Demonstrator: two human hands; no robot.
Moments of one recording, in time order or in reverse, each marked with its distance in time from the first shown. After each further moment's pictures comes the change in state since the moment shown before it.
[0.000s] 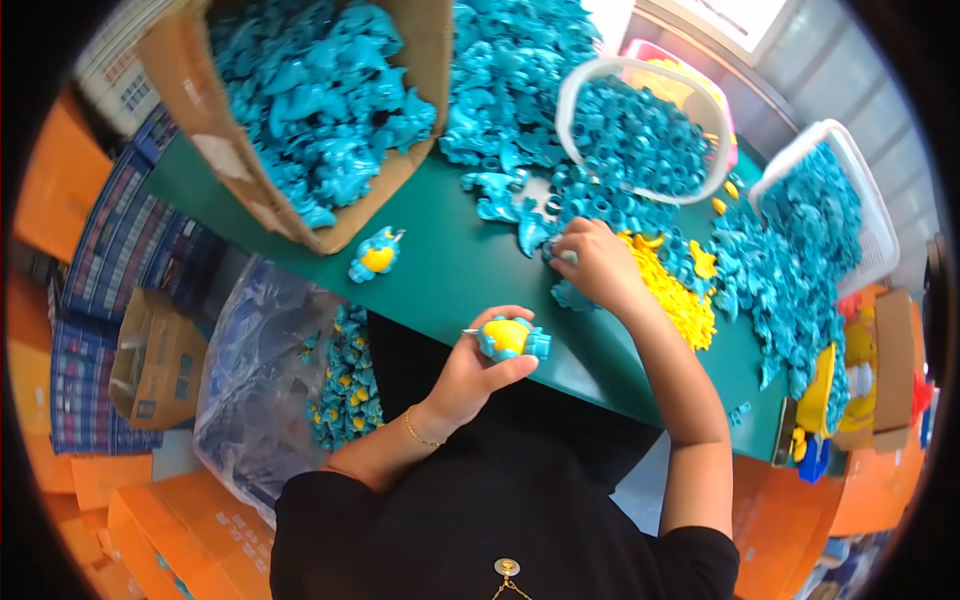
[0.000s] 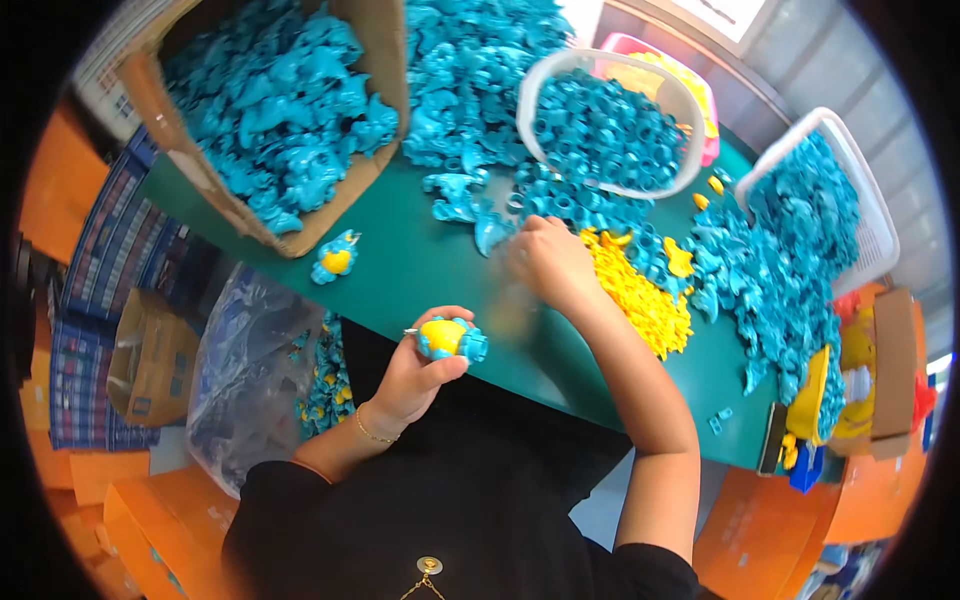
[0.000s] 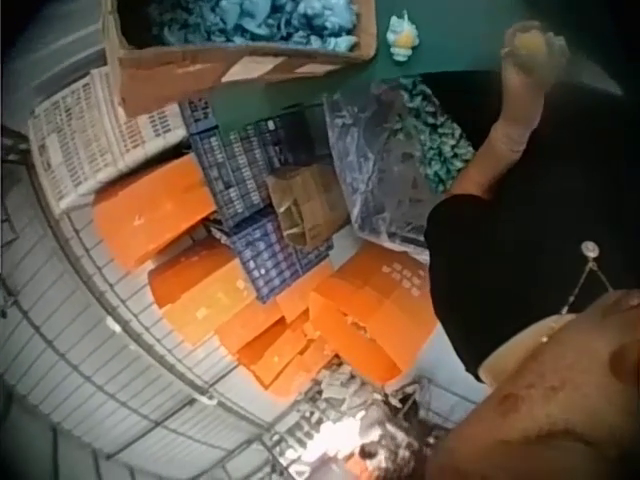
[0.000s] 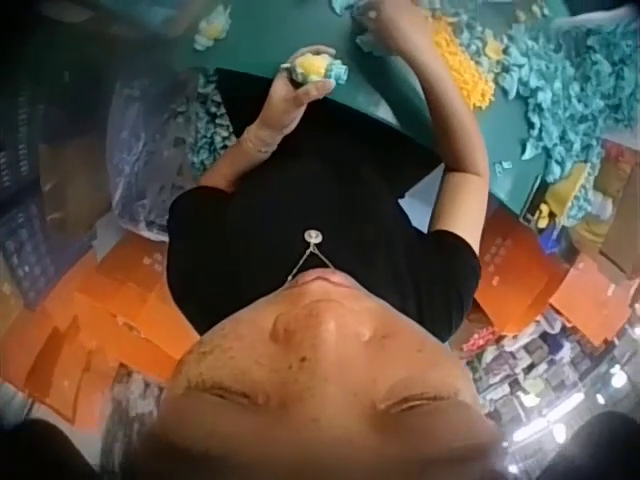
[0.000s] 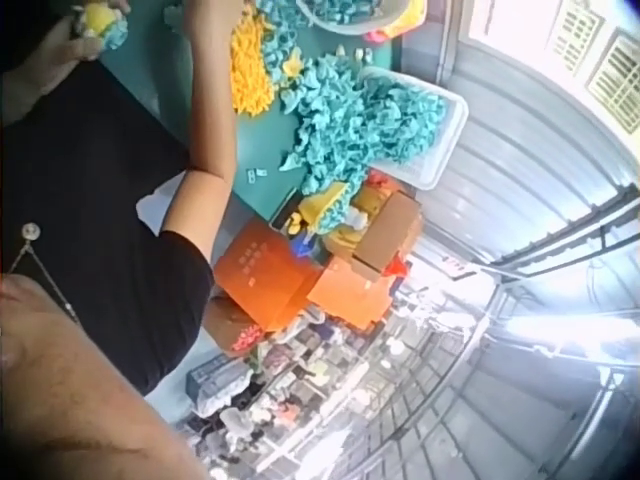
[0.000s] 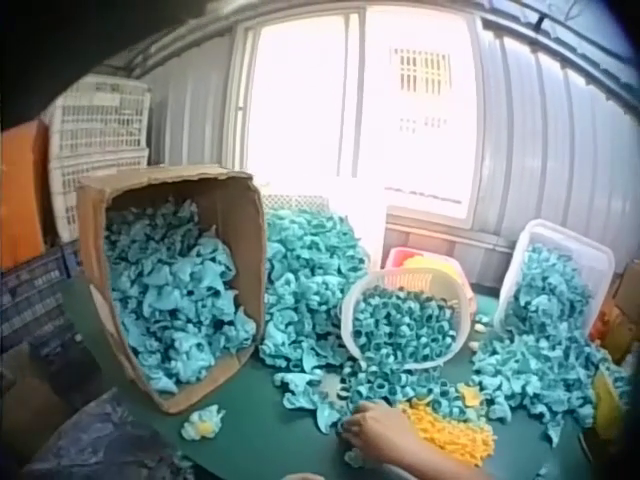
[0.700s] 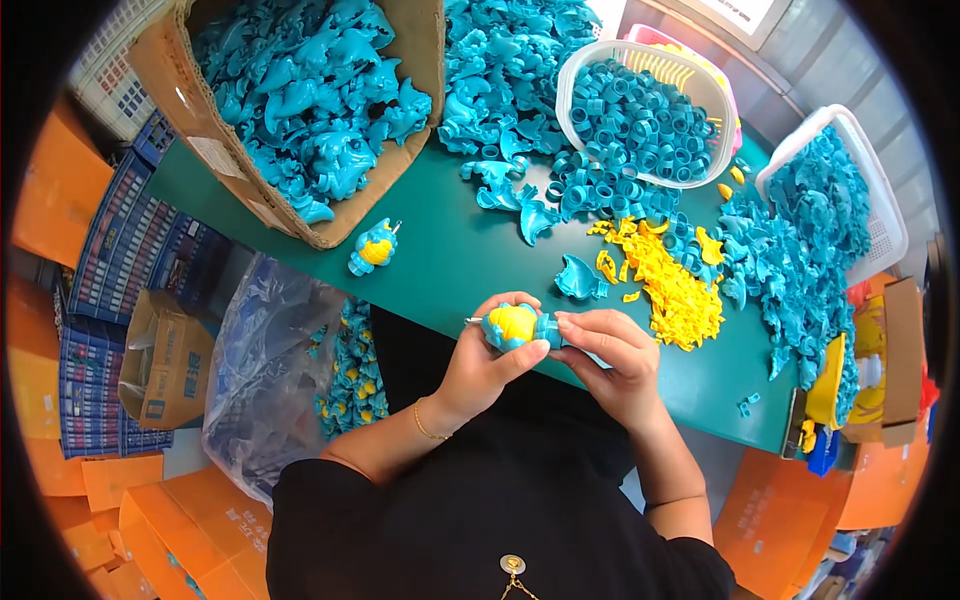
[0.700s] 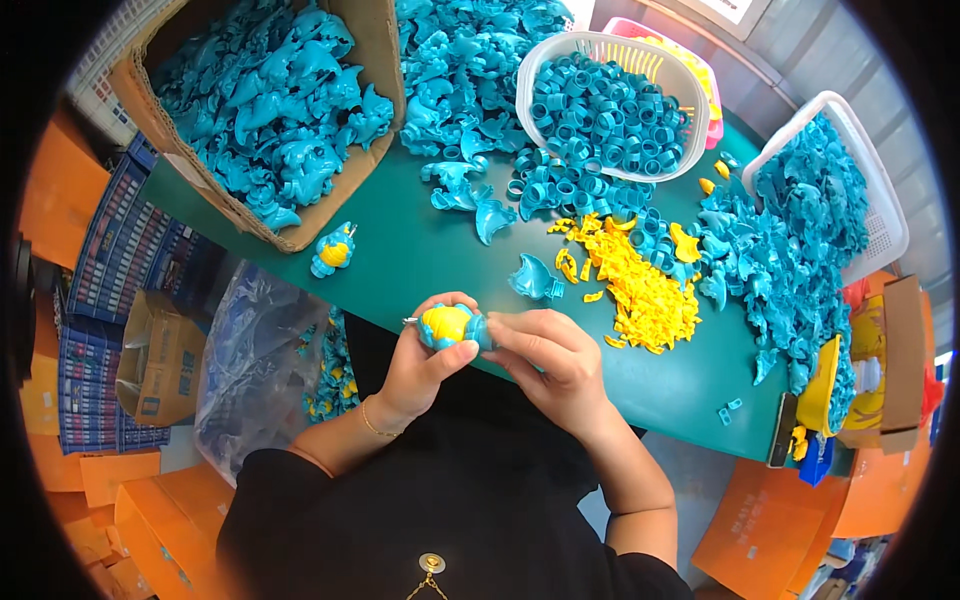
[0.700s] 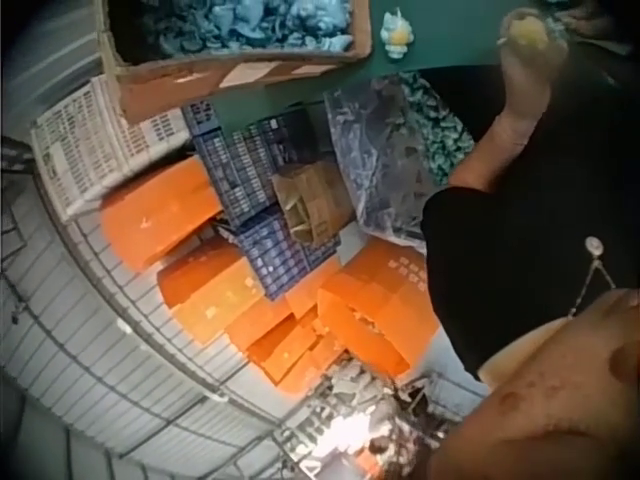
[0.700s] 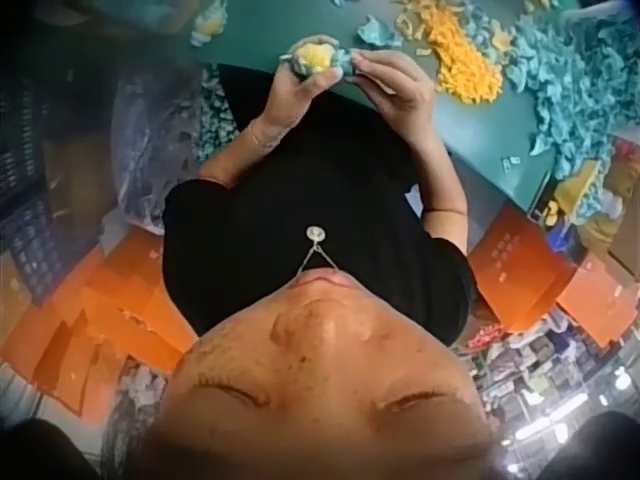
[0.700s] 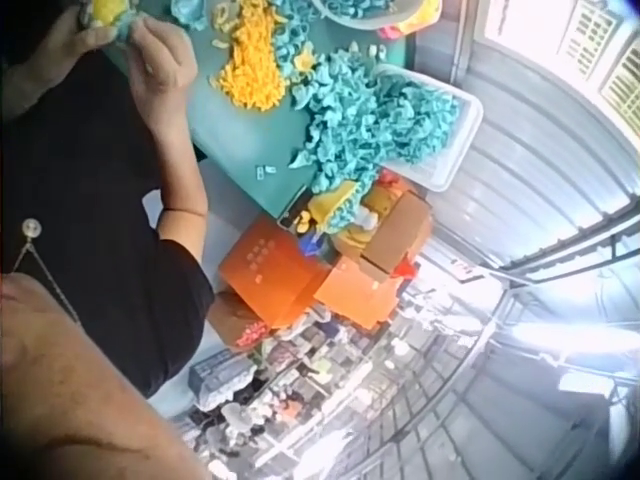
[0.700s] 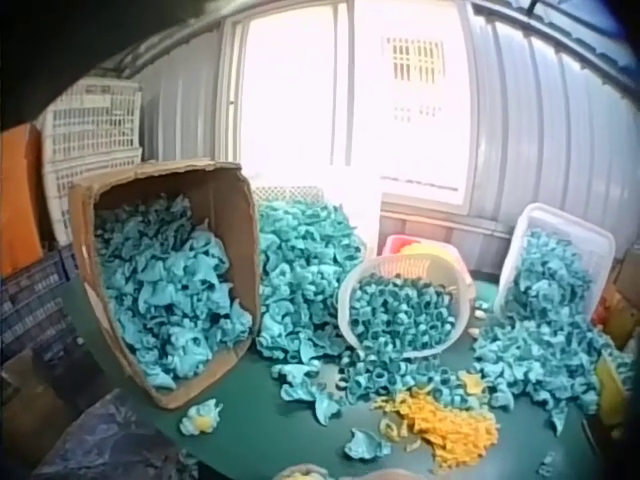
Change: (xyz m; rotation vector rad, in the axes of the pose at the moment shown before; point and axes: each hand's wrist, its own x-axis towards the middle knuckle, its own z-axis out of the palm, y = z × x) left_hand 0.006 0.002 0.015 0.116 0.047 0.093; right_hand -0.102 -0.077 -0.019 0.572 0.399 -0.163
